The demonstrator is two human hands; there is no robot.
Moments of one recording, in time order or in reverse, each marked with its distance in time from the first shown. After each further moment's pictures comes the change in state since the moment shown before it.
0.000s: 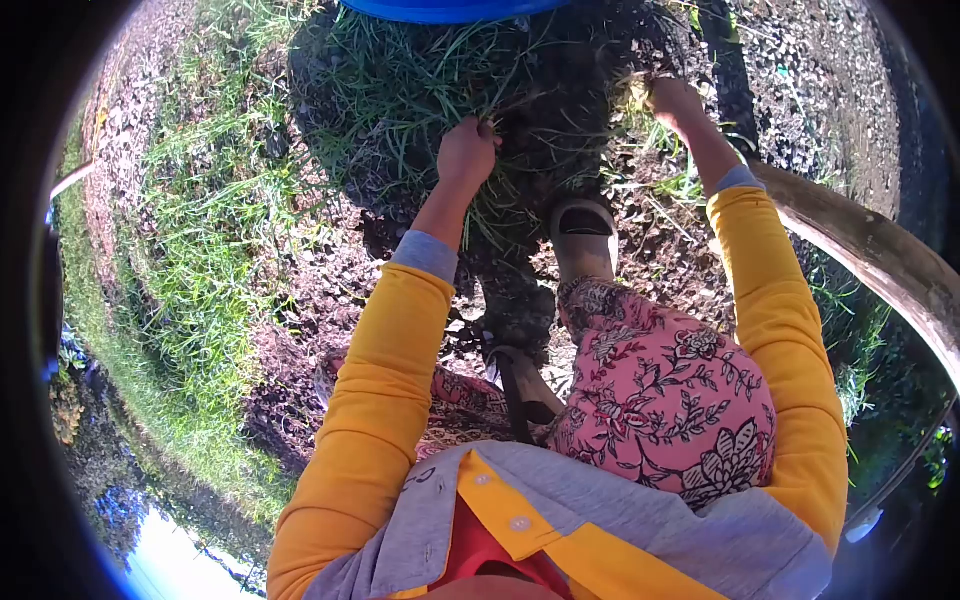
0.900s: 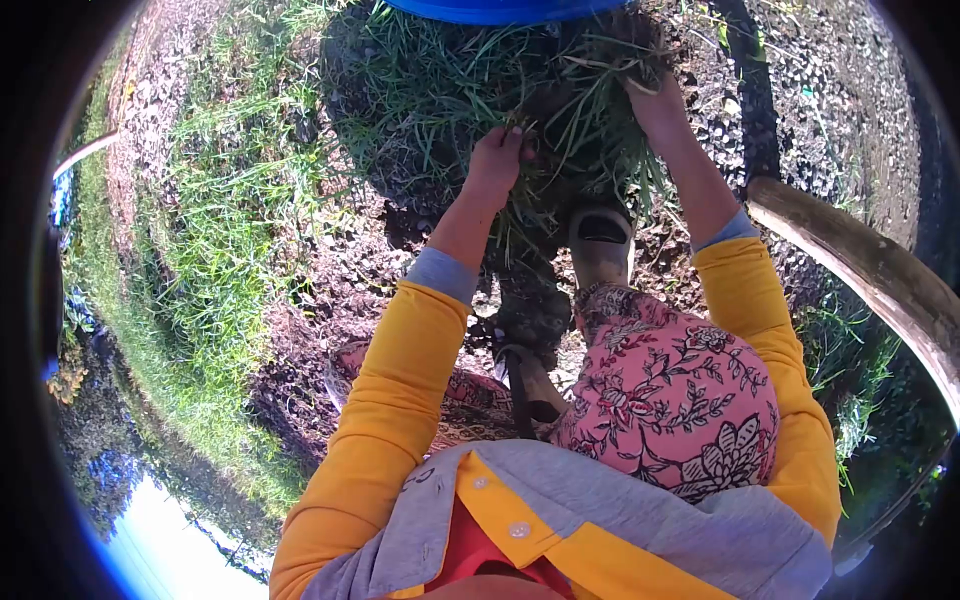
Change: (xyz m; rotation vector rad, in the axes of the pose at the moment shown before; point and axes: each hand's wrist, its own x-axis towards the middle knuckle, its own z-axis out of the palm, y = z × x) left_hand -0.035 0.020 -0.017 -0.723 -0.137 -0.177; right_hand -0.050 -0.096 -0.001 1.249 0.272 0.112
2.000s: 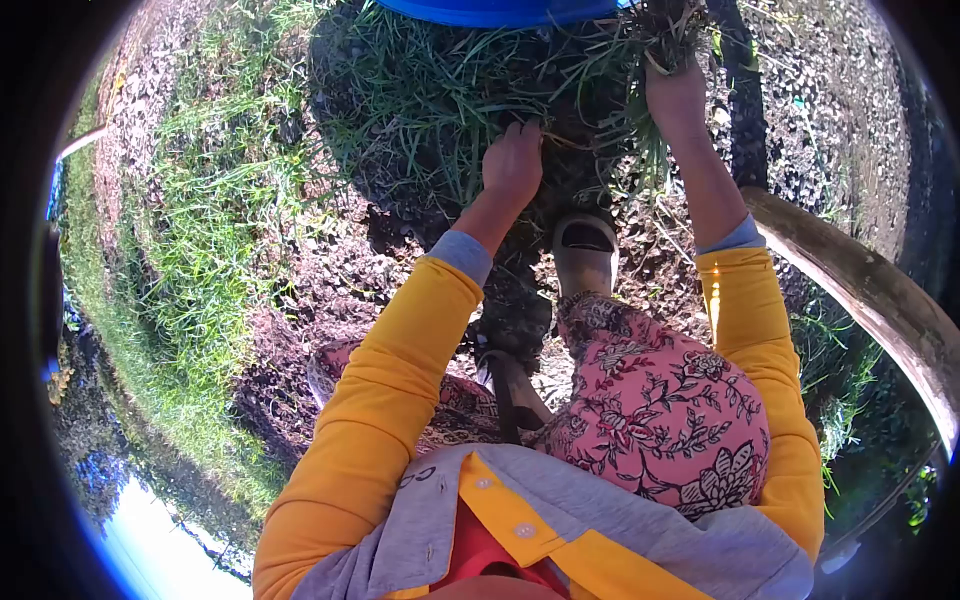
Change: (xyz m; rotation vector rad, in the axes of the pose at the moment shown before) left_hand 0.022 -0.019 0.042 0.860 0.190 0.511; right_hand 0.008 -0.036 -0.012 -0.511 0.237 -0.557
